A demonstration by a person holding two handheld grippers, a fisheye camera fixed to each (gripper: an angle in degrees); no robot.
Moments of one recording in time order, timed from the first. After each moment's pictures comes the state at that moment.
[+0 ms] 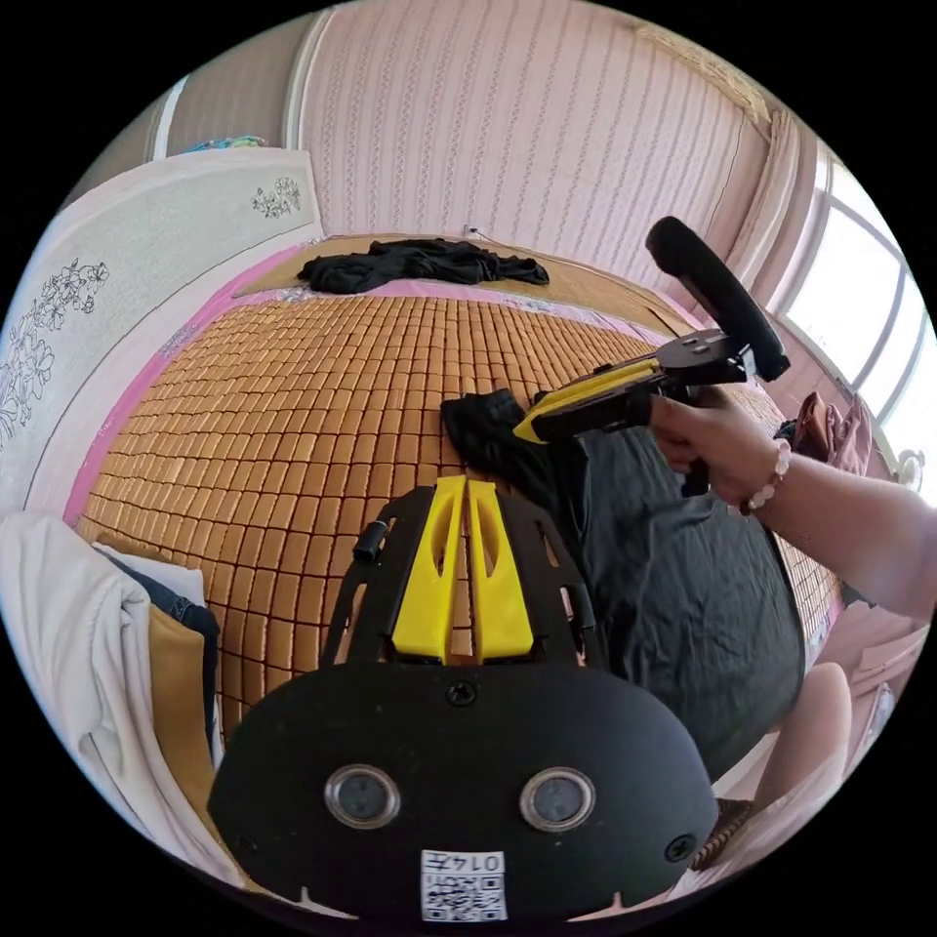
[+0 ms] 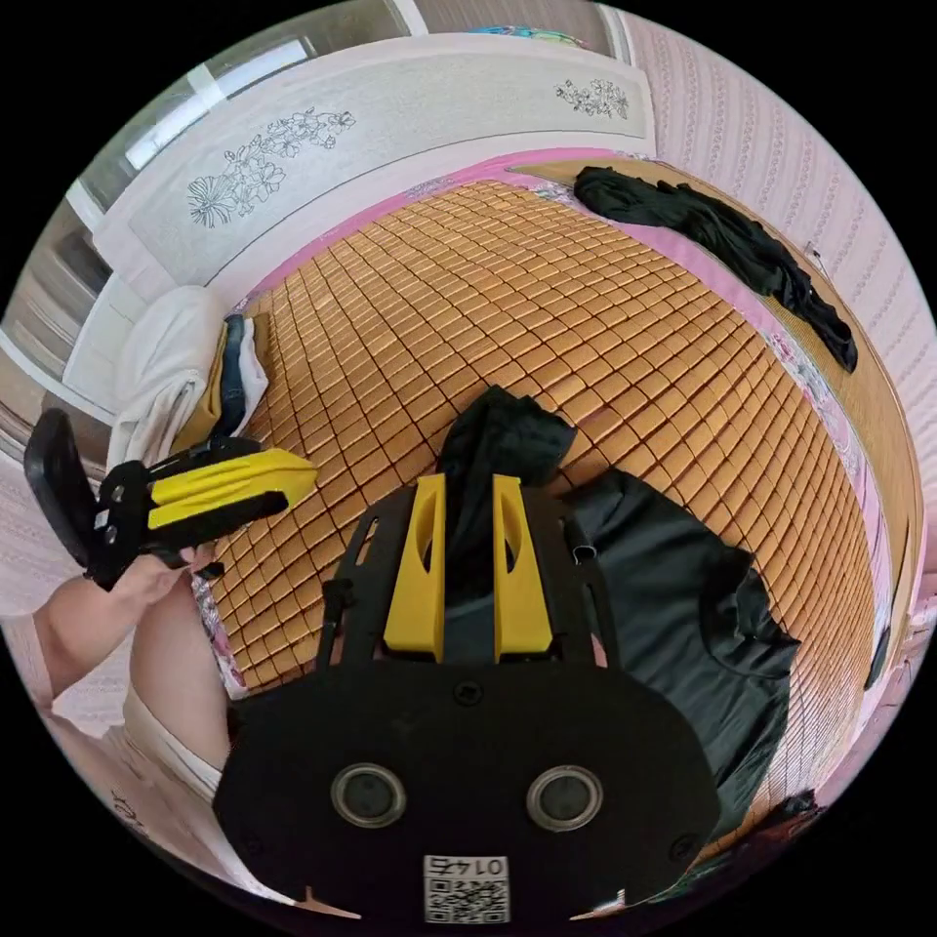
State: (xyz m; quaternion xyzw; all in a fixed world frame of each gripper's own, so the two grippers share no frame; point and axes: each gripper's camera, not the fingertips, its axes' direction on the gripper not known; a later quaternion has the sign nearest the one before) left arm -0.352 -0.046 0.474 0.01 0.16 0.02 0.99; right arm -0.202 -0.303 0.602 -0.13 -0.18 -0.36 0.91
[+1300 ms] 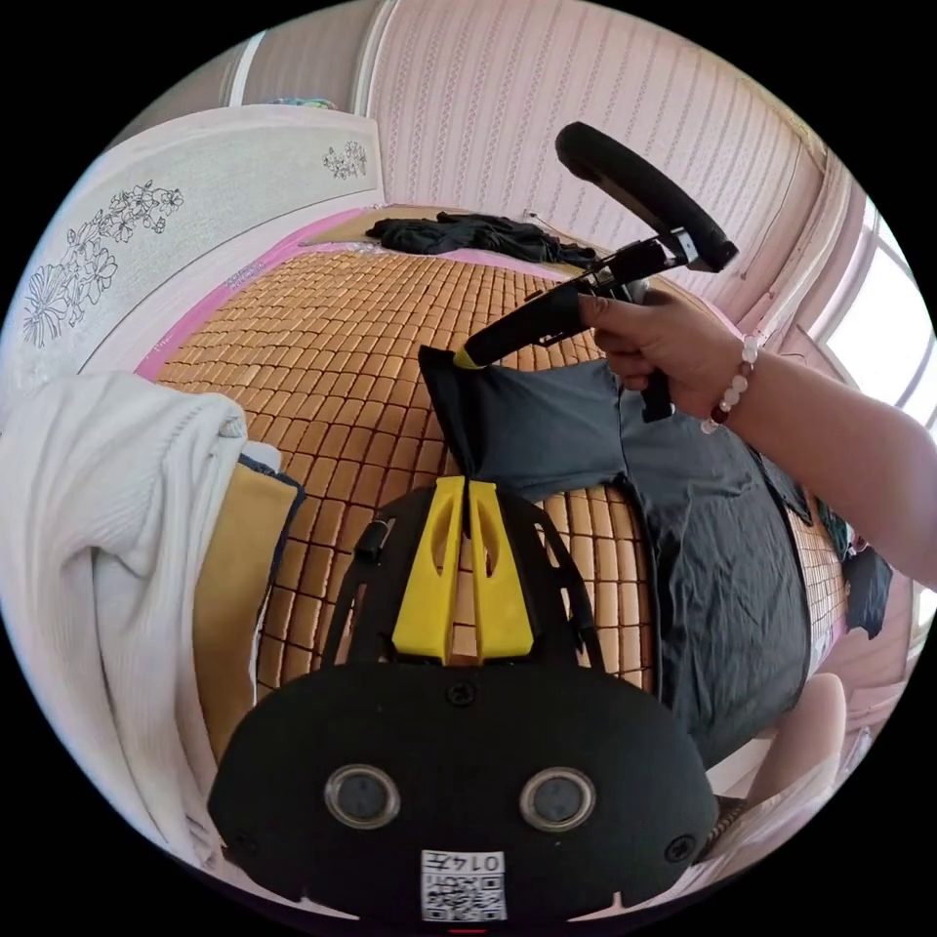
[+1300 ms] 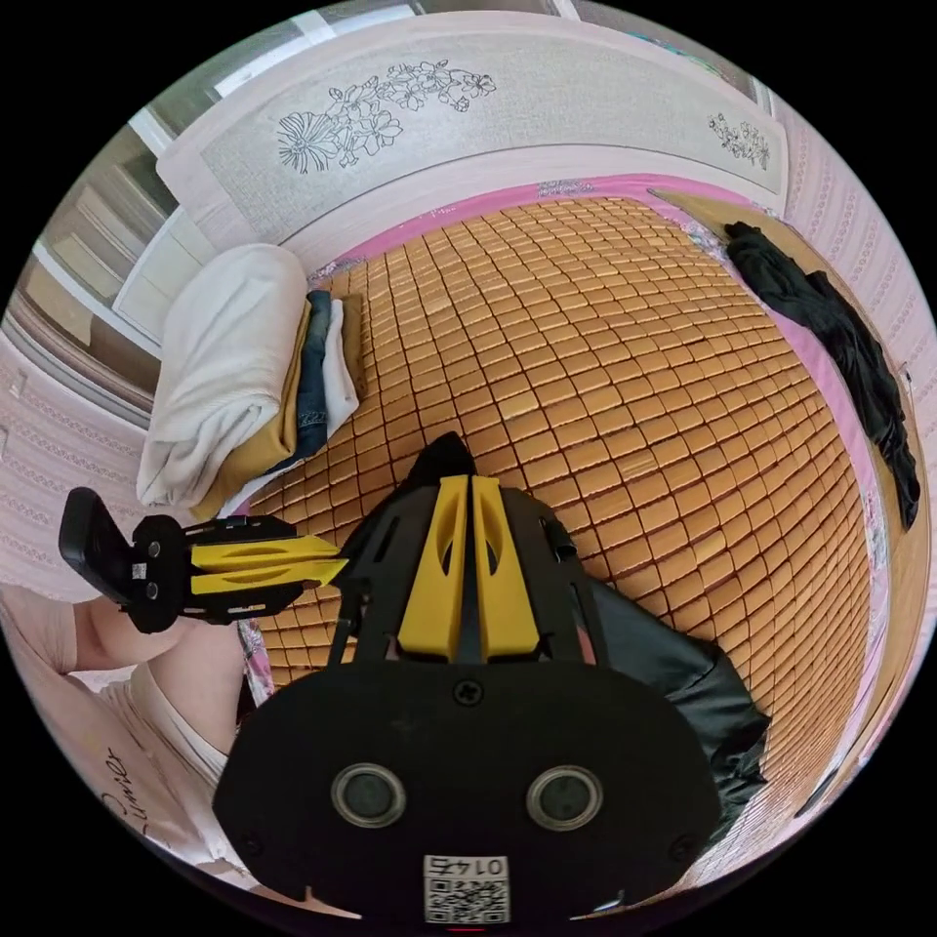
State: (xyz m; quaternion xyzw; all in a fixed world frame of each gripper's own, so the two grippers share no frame) left arm -0.482 0.014 0.428 -0.02 0.10 -0.02 0.99; right arm -0.464 -0.317 0.544 -0.13 -0.31 -0.47 0.81
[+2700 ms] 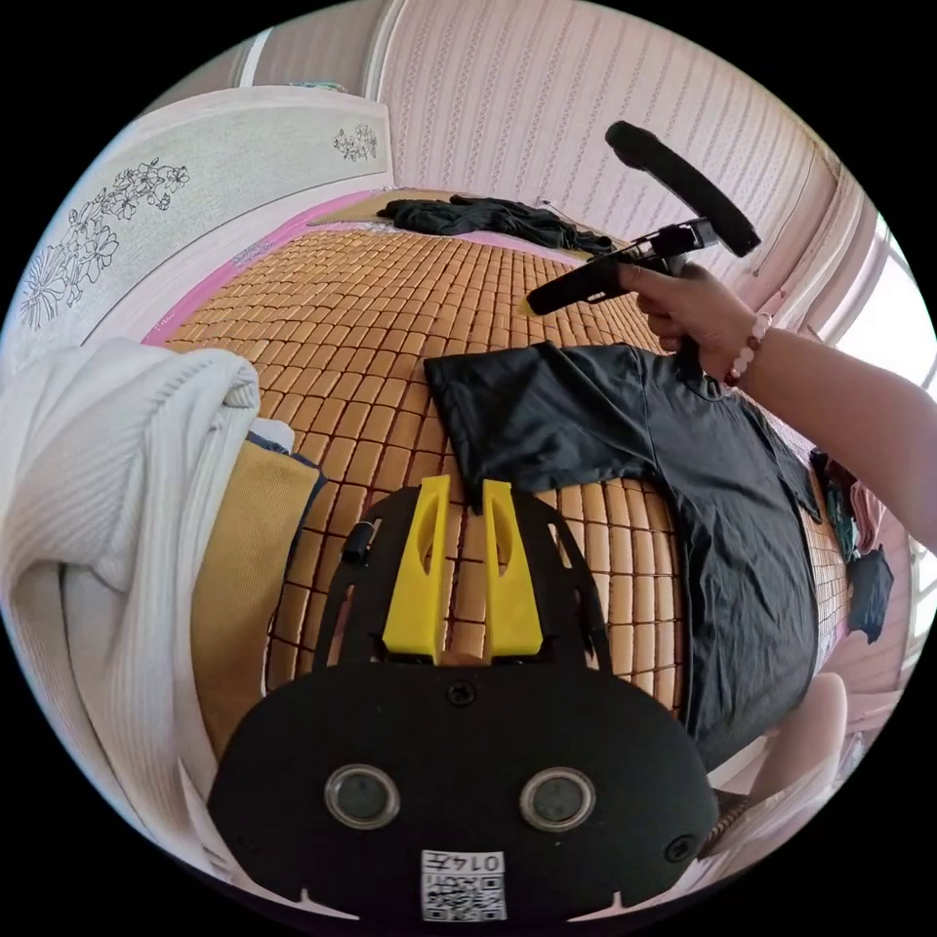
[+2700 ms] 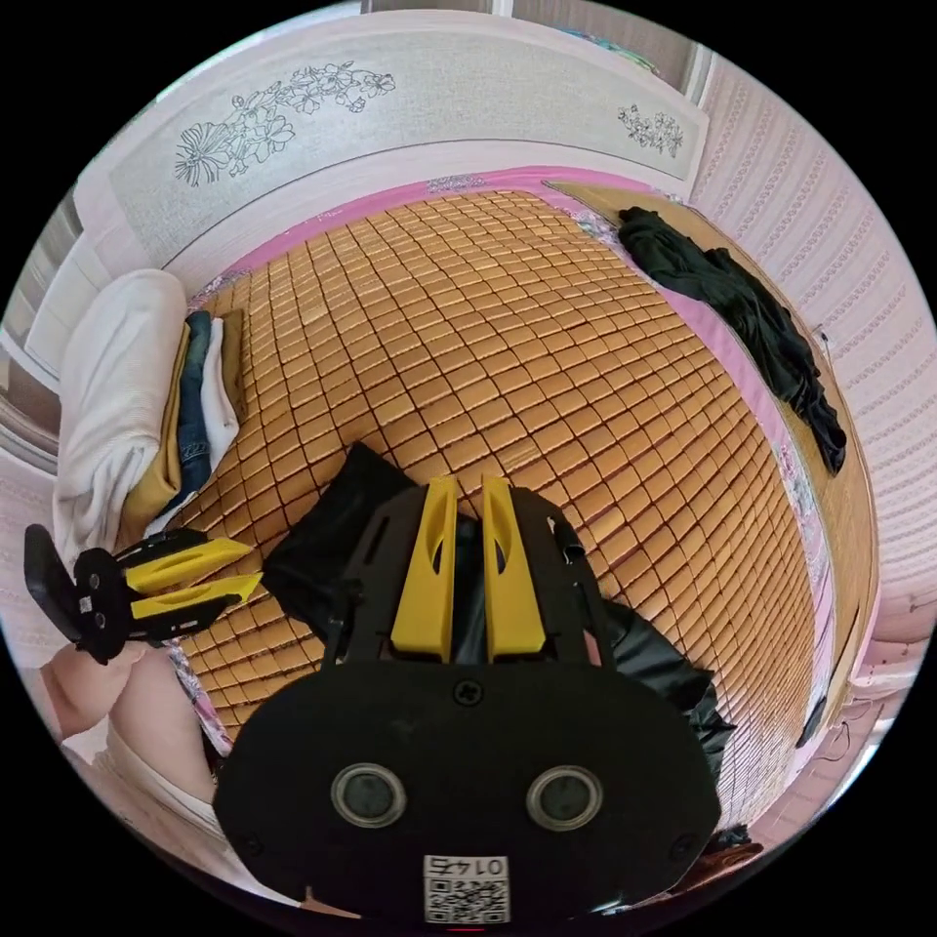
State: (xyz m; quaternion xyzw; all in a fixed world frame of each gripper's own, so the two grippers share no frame) left arm -0.500 0.027 0.461 -0.08 0.09 -0.01 0.99; right arm -0.496 -0.289 0.577 -0.13 -0.22 -0.47 0.85
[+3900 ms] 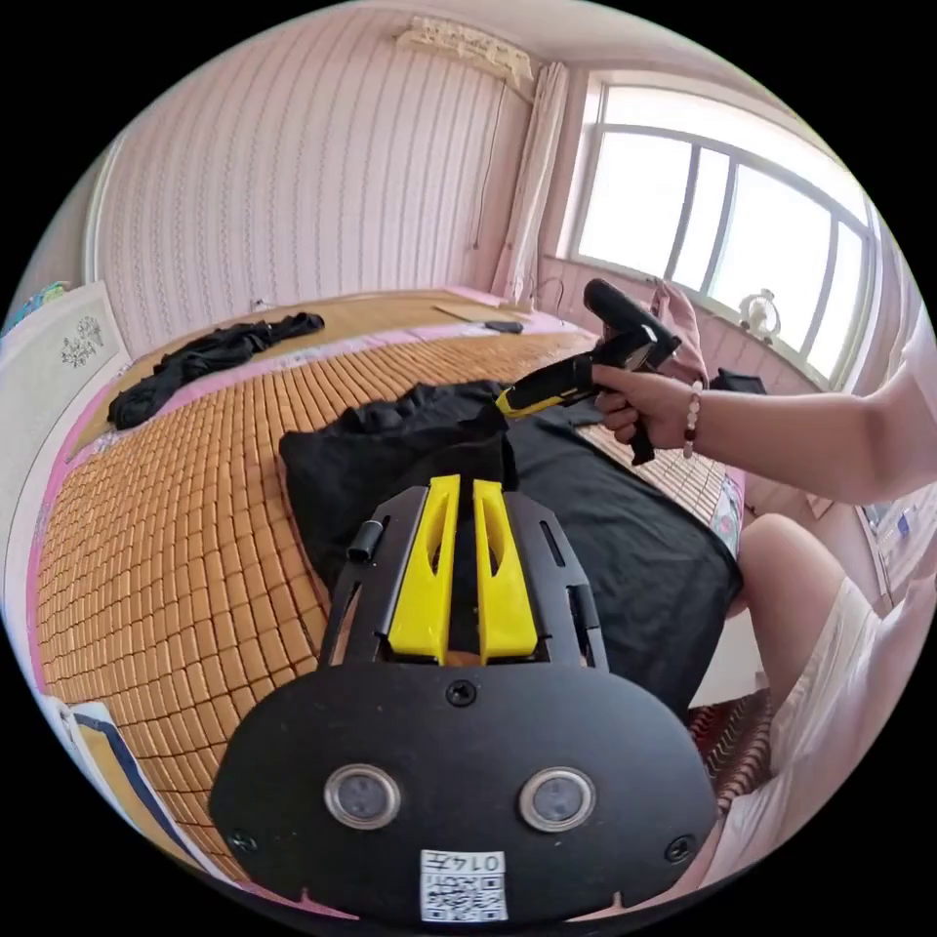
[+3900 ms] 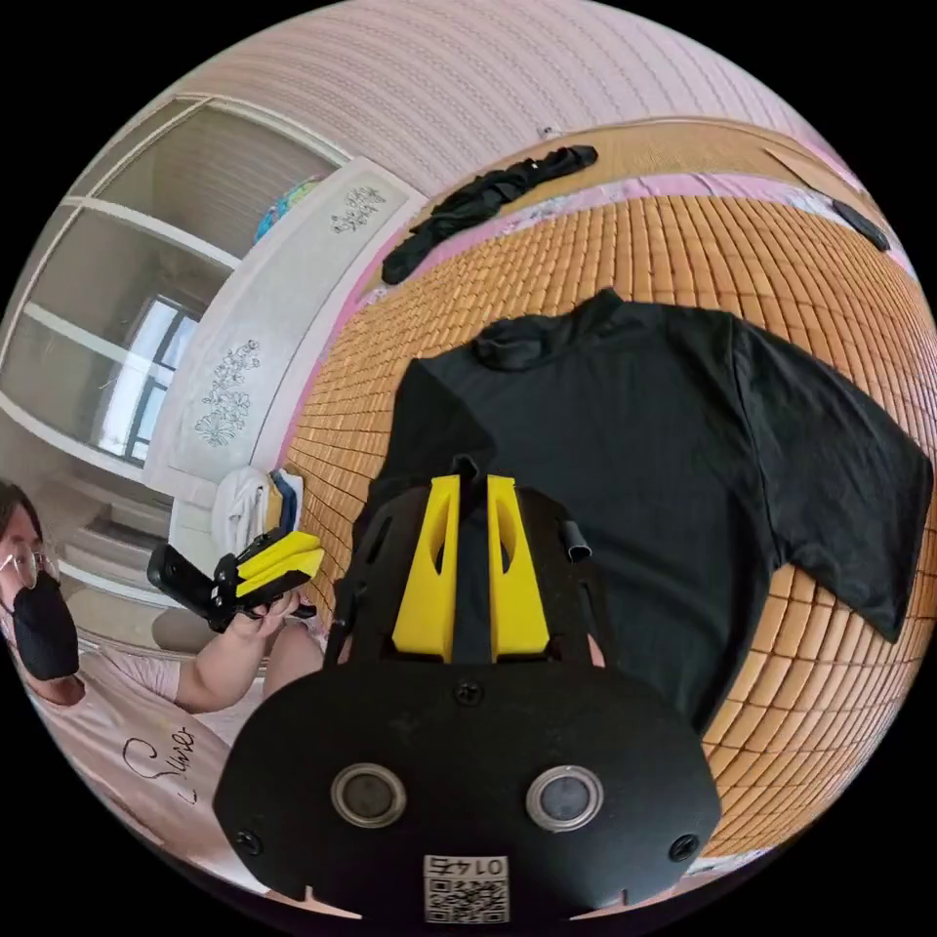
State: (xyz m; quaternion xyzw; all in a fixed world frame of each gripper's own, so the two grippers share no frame) left arm -0.229 0.036 0.386 0.00 0.29 0.28 0.91; right arm 0.133 -0.216 0.612 -0.19 -0.31 -0.01 0.93
